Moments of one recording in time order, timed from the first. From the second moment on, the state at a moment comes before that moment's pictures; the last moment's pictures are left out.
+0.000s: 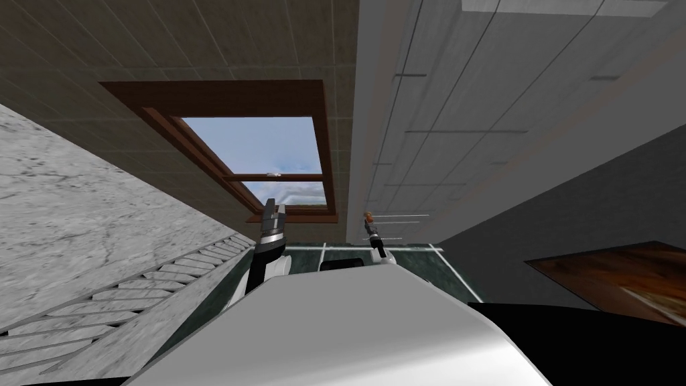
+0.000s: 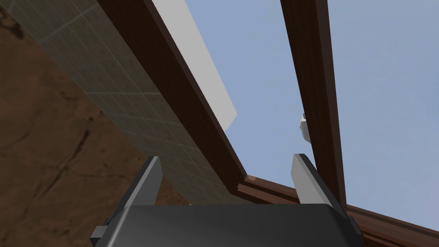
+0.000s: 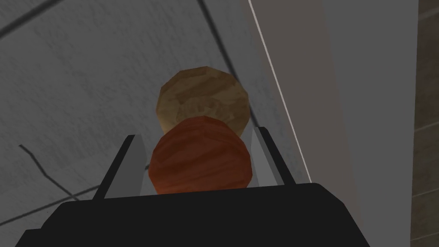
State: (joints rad) arm -0.16 -0.05 -0.28 -0.56 0.20 -0.84 1.01
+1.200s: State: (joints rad) arm -0.15 -0.09 -0.26 -0.55 0.13 -0.84 0.75
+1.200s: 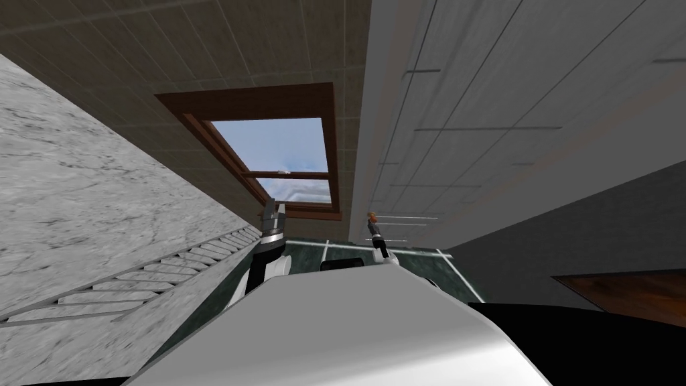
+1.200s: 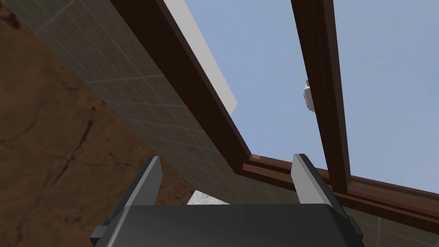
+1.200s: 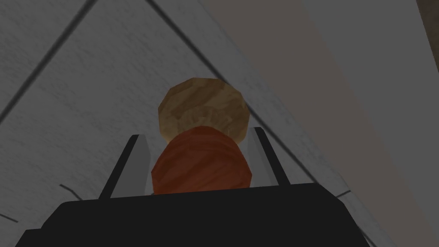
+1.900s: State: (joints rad) arm -0.16 -0.11 -0.25 -0.52 0.07 -0.85 0.58
